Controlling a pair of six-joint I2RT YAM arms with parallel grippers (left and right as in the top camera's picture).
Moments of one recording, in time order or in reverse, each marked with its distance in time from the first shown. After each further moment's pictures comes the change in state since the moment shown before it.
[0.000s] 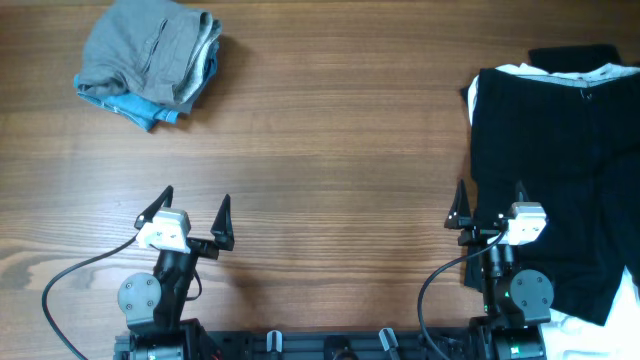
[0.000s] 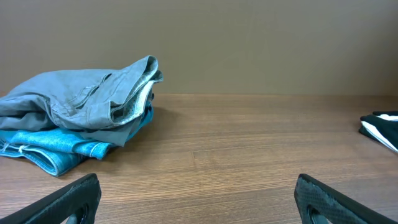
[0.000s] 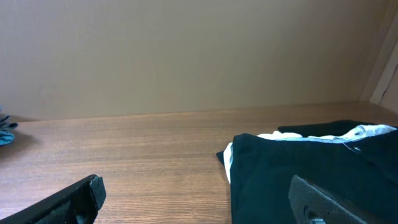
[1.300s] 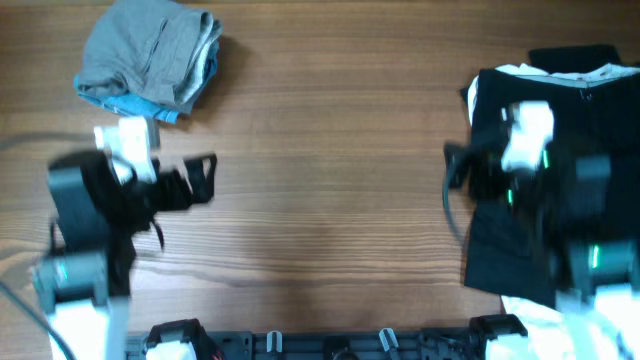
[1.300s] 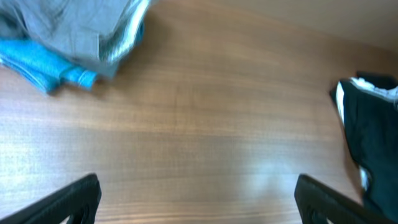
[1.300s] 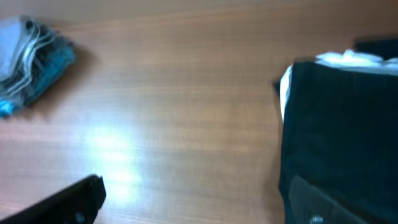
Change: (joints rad) left arm -0.001 0.914 1.027 -0.801 0.027 -0.035; right arm -0.003 0.993 1.103 -0.815 -0.234 0.073
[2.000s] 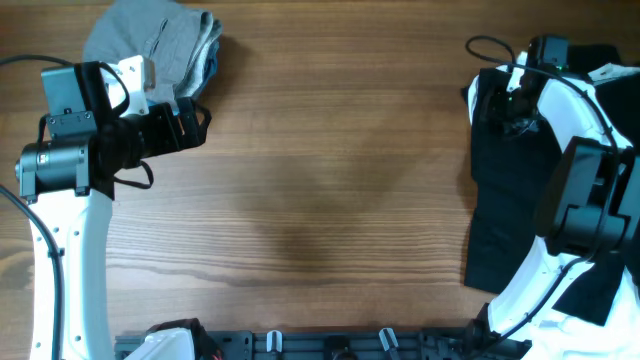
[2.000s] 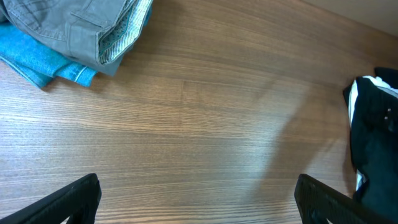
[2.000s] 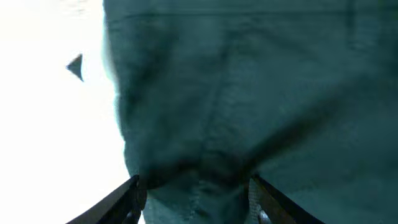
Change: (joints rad) left arm 0.000 0.383 0.311 -0.129 0.000 0.001; right arm -0.297 1.101 0.419 0.095 0.045 -0.060
